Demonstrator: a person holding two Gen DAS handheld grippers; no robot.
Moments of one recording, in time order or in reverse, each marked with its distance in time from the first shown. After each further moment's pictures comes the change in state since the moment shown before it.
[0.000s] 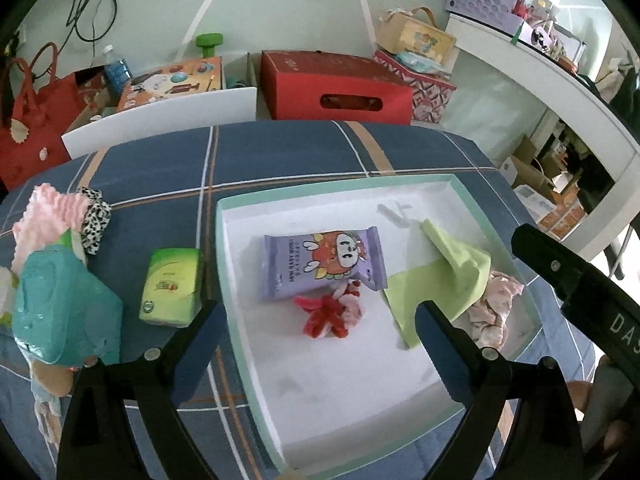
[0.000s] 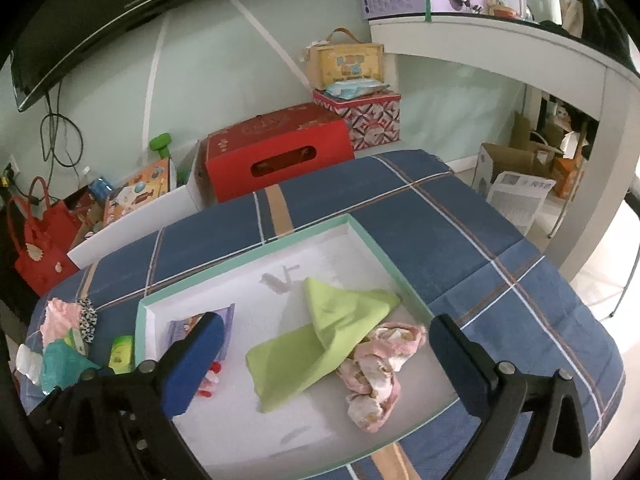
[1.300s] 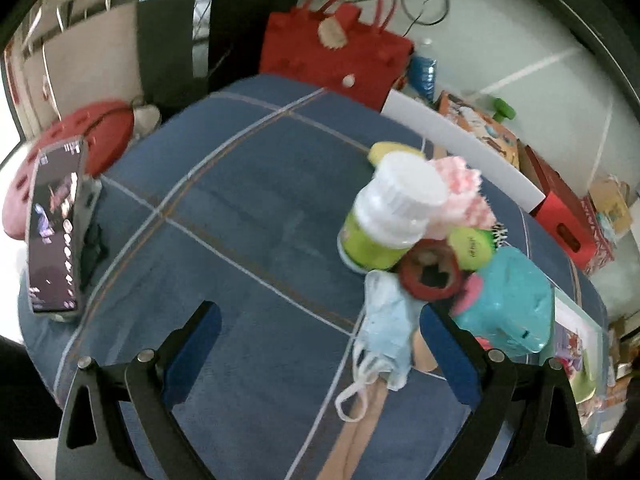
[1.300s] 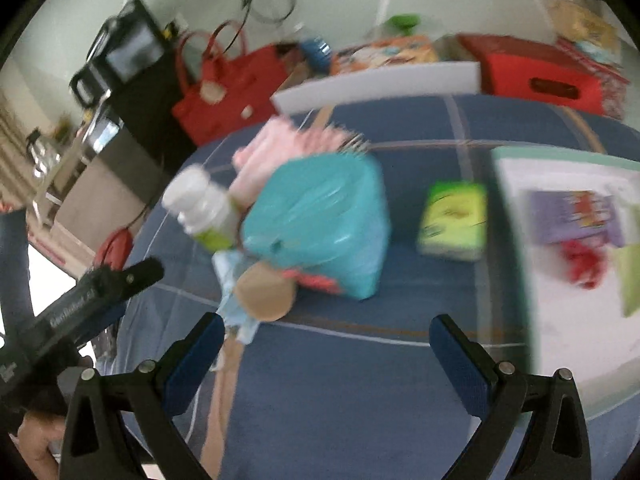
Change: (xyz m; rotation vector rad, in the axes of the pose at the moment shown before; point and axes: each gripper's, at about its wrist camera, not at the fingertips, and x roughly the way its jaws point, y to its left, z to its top) left arm -0.110 0.300 -0.107 -0.643 -0.074 0.339; right arm 0.008 0.261 -0.138 -0.348 0.310 0.518
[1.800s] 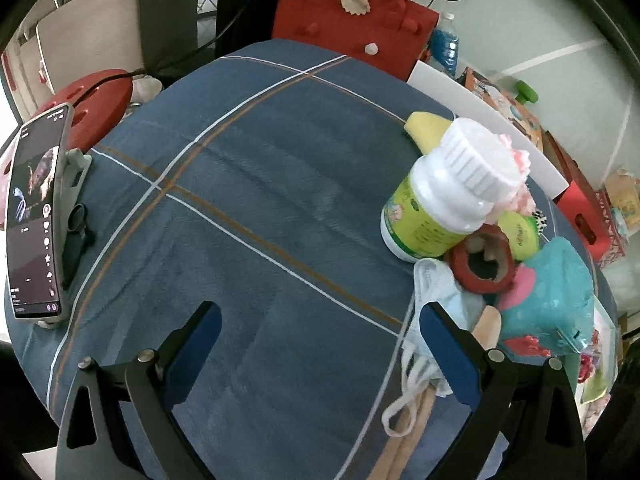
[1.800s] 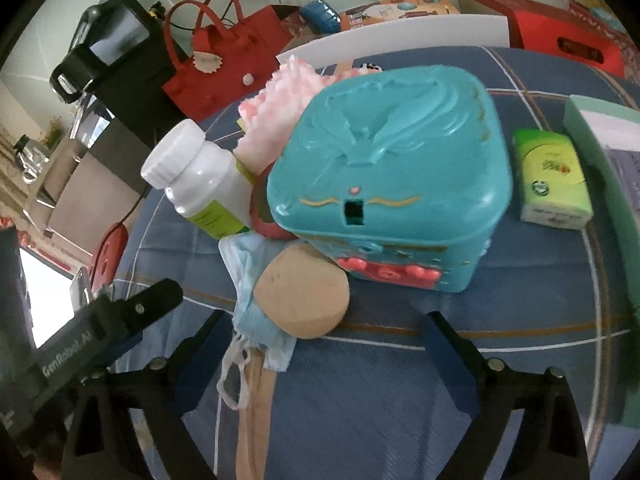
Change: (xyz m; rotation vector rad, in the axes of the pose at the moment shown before) left arm 0.035 0.022 0.000 -0.009 0.077 0.021; right arm 0.063 0.021 -0.002 0.085 0.041 0.027
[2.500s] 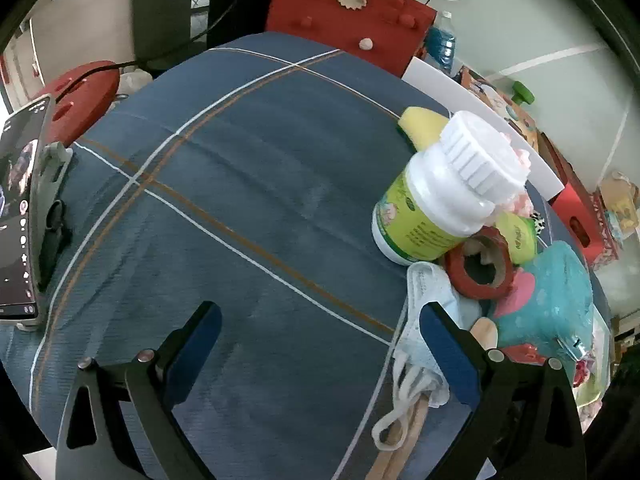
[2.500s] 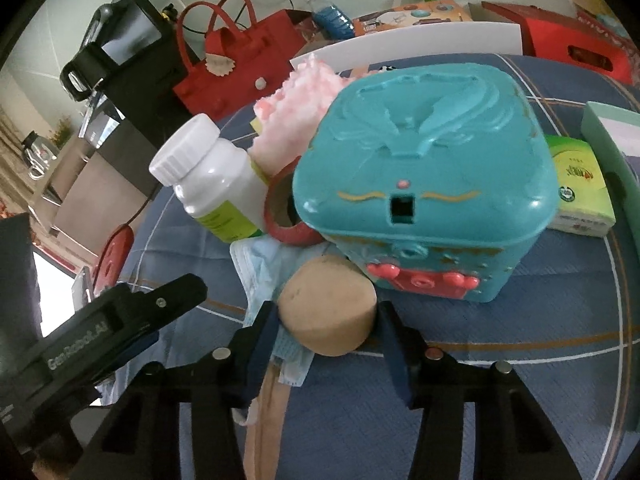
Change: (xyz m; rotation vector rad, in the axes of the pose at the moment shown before) left arm 0.012 -0.004 0.003 -0.007 0.013 -0.045; right arm 0.012 0.011 0.001 -0.024 -0.023 0.033
